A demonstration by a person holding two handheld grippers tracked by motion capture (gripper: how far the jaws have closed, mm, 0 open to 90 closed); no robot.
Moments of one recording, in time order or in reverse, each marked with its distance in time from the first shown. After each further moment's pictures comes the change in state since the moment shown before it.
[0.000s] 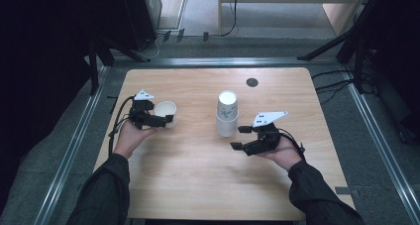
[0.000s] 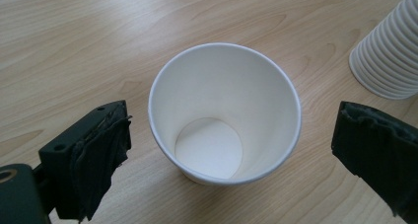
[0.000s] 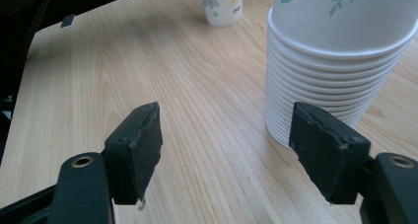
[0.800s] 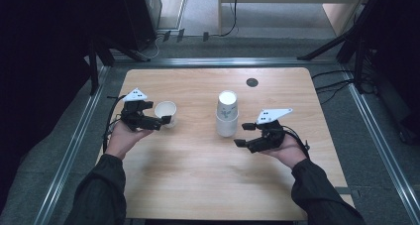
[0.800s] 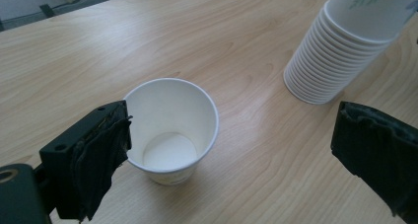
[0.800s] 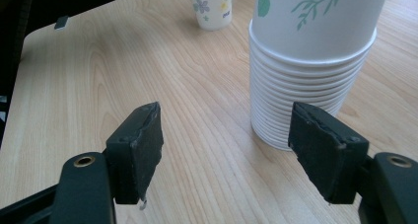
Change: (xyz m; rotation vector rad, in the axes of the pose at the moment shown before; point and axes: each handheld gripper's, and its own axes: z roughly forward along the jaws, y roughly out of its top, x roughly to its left) left arm -0.022 0.011 -0.044 -0.065 -0.100 0.072; right arm -0.004 0.006 -0.013 0.000 -0.025 -0.009
